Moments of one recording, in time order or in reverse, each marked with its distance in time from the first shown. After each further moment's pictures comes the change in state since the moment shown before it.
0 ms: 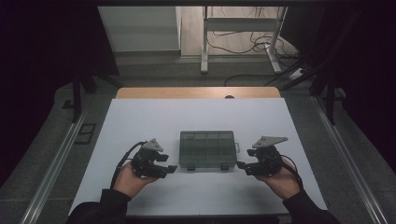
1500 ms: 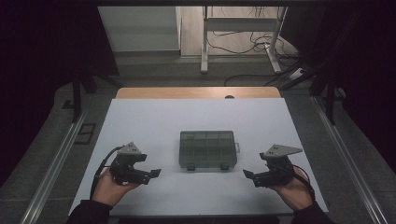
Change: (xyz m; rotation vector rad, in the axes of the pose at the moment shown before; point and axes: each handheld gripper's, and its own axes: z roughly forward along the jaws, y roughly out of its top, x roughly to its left) left arm 0.011 -0.037 -0.039 -0.073 0.065 -0.074; right arm 0.004 -0.025 -0.026 -0.060 -0.028 -0.001
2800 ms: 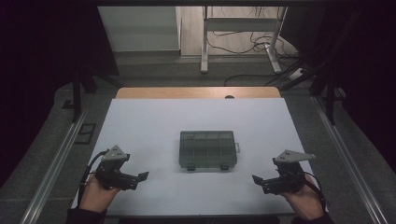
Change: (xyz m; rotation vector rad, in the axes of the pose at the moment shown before) left arm 0.007 -0.023 -0.026 -0.061 0.103 -0.020; right arm -0.002 -0.018 -0.023 0.014 -0.051 0.078
